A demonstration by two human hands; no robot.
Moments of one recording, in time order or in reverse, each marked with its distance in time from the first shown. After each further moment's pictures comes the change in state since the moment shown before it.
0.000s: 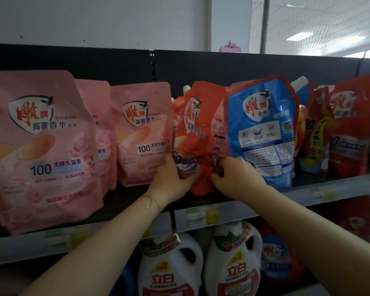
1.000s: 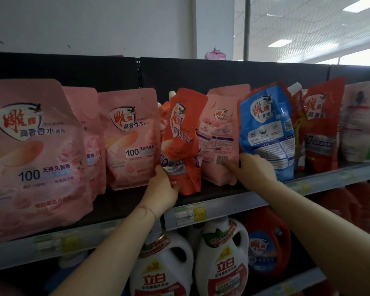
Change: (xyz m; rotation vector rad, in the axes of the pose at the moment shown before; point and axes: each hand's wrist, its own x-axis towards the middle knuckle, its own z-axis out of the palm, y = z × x) left_hand -0.013 0.004 0.011 0.116 -0.030 -0.120; right_hand -0.001 0.067 -0.013 -0.114 0.161 0.195
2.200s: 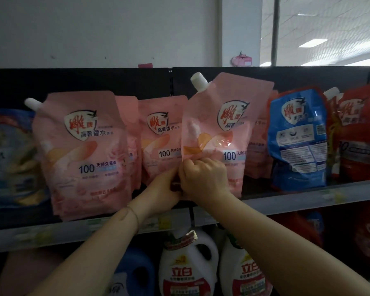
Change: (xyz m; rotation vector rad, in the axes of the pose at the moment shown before) left_hand -0.051 -0.004 -0.082 -0.155 -0.177 0.292; right_hand -0.051 -0.164 0.014 0.077 0.654 -0.626
